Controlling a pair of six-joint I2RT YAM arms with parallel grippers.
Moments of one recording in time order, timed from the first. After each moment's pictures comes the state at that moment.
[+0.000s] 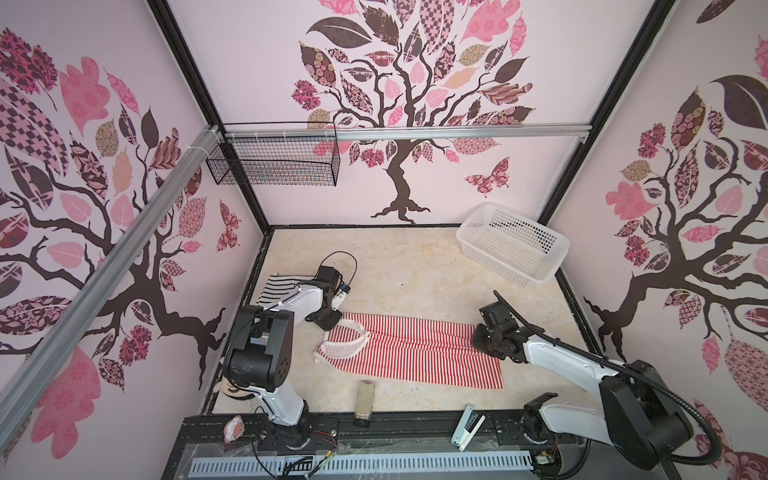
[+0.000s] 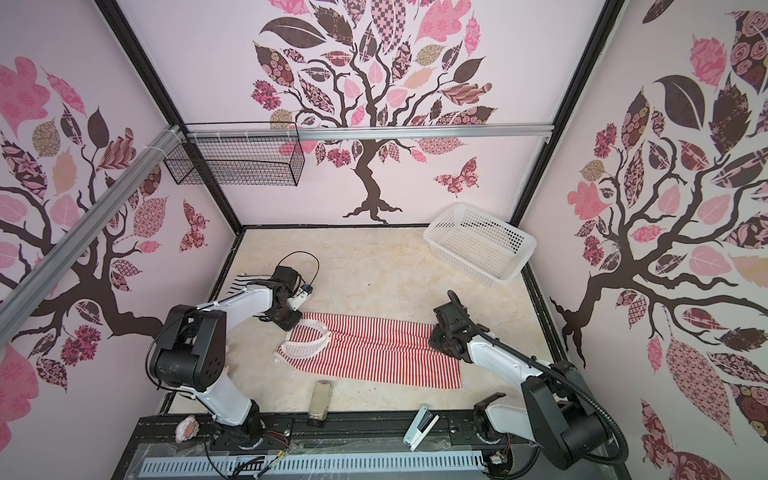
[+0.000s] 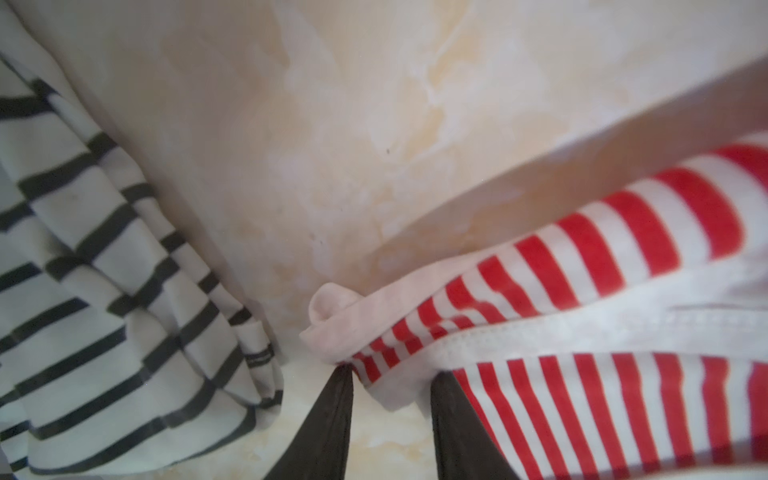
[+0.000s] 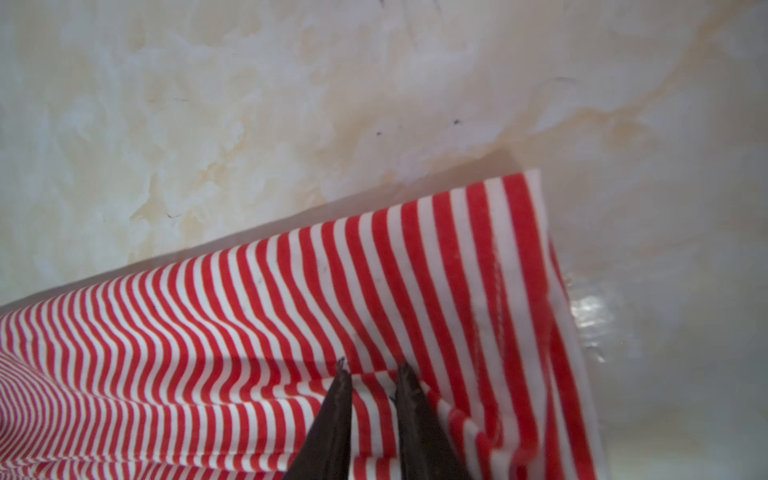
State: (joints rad) left arm -0.18 1.73 1.02 -0.68 -0.17 0.45; right arm 0.40 1.22 0.48 -0.39 0.04 0.86
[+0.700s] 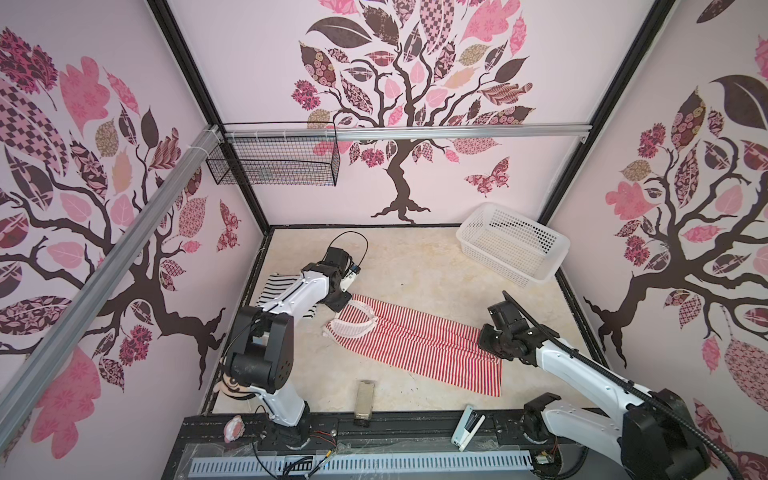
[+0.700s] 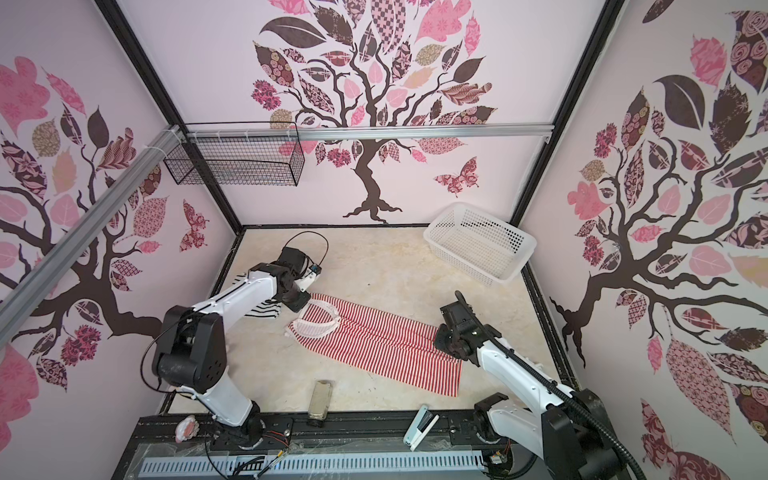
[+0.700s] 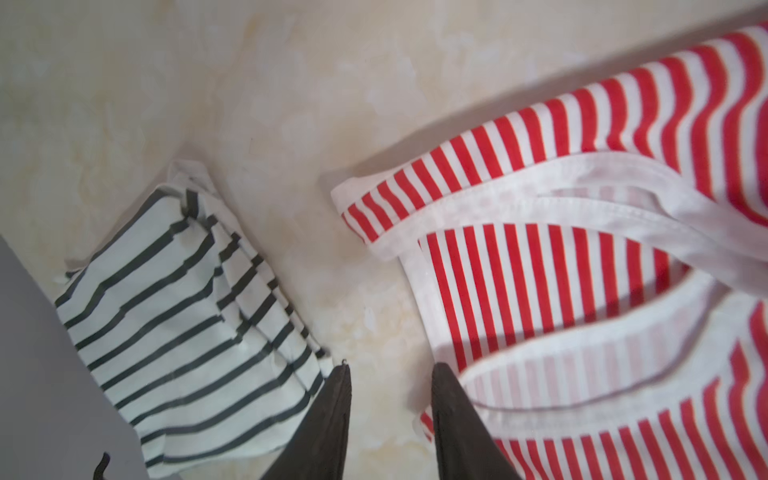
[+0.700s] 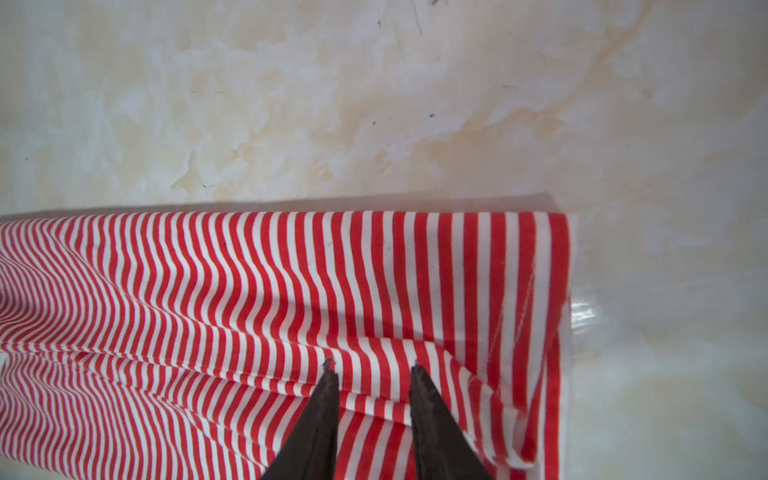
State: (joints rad) left arm -0.26 1.64 1.17 -0.78 -0.16 0.42; right arm 0.38 1.09 0.53 -0.55 0.01 0.81
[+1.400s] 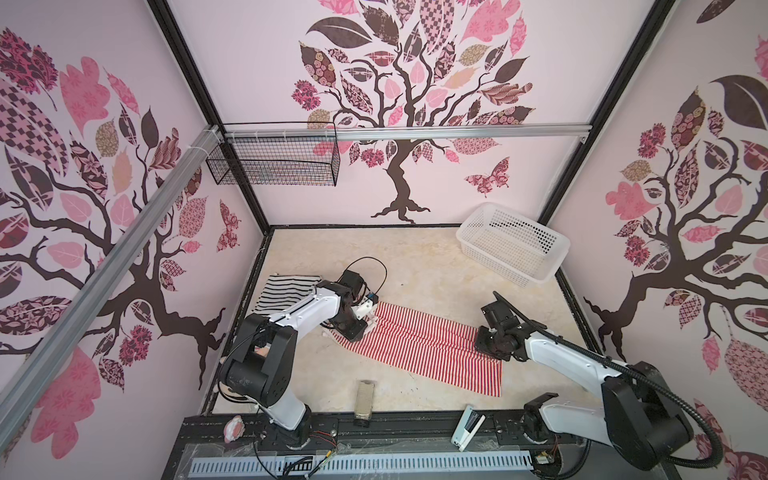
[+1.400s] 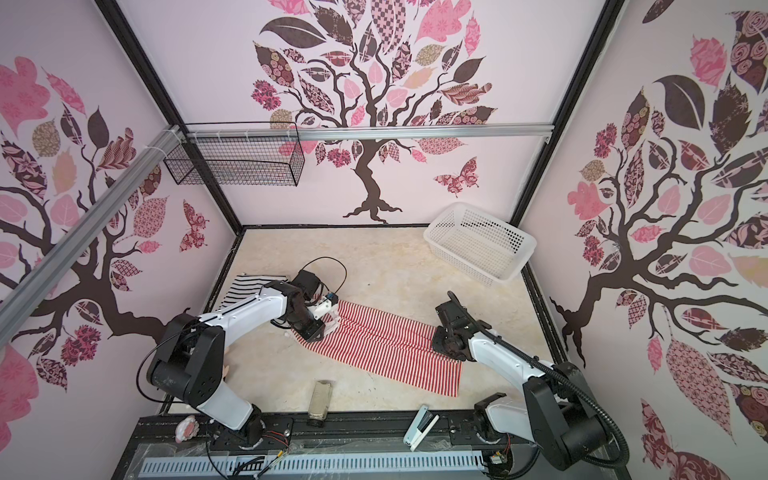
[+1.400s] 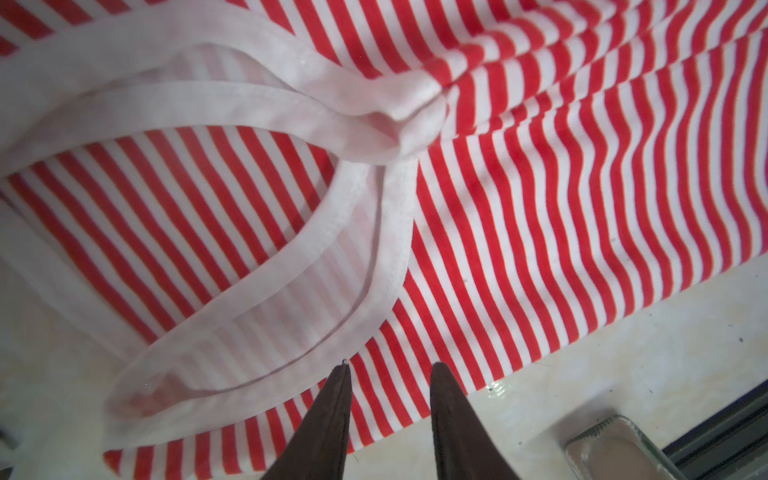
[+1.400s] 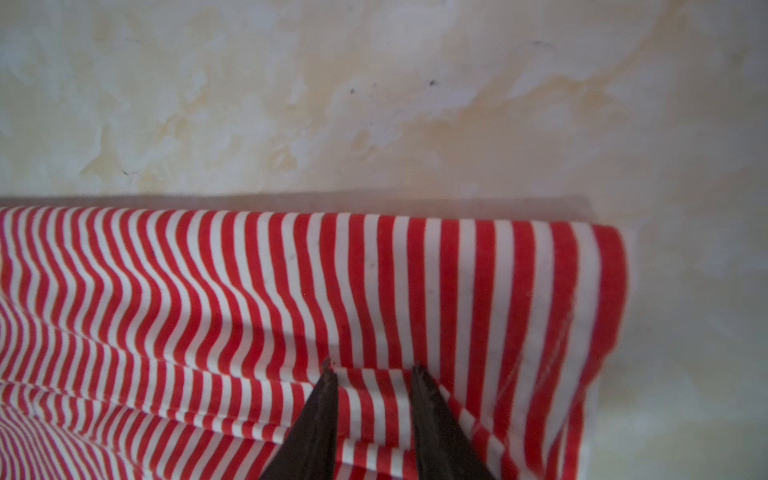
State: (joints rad) left arm -0.41 1.63 1.00 -0.86 0.15 0.34; right arm 0.38 1.23 0.53 -0.50 0.01 0.78
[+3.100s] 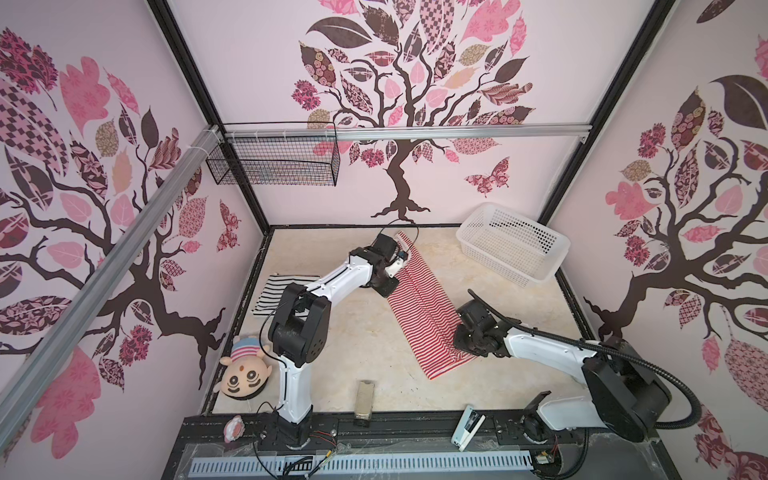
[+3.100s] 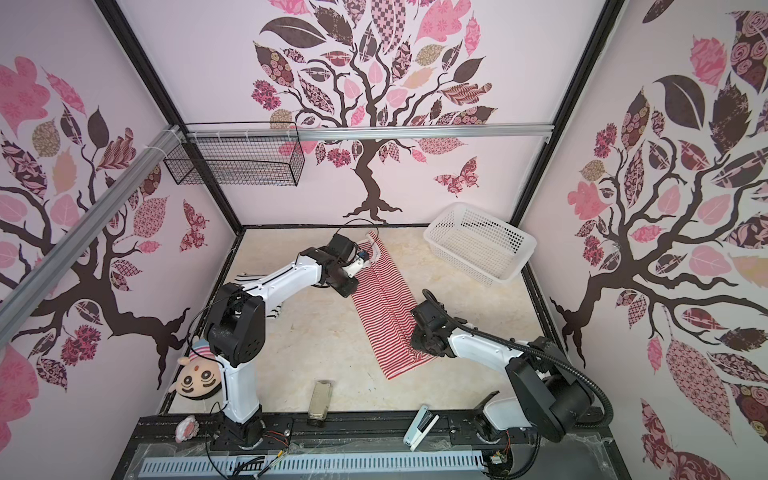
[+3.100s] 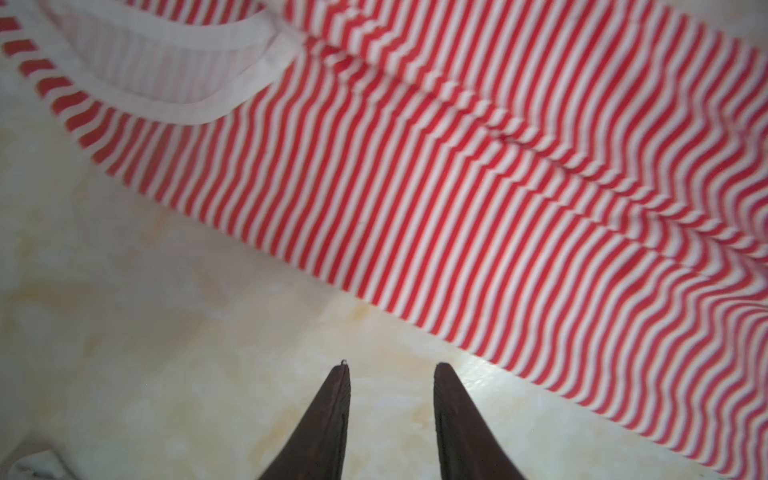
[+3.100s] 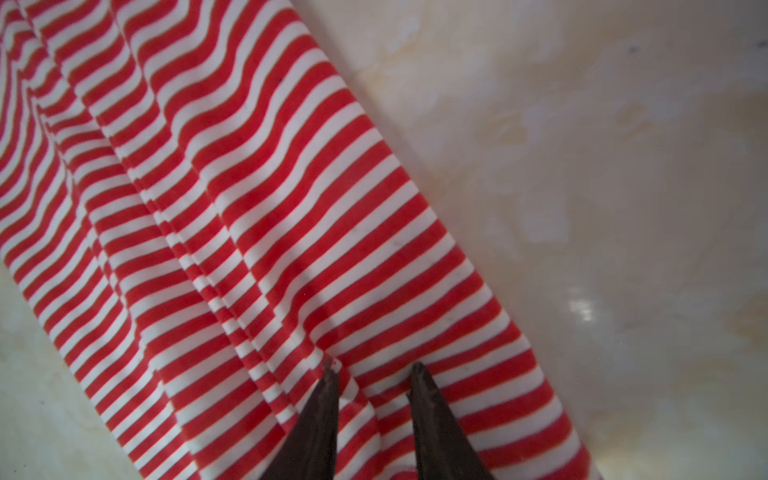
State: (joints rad) left arm -0.54 1.98 1.56 -0.76 0.05 0.26; right arm 0.64 1.39 0.61 -0.37 0.04 0.93
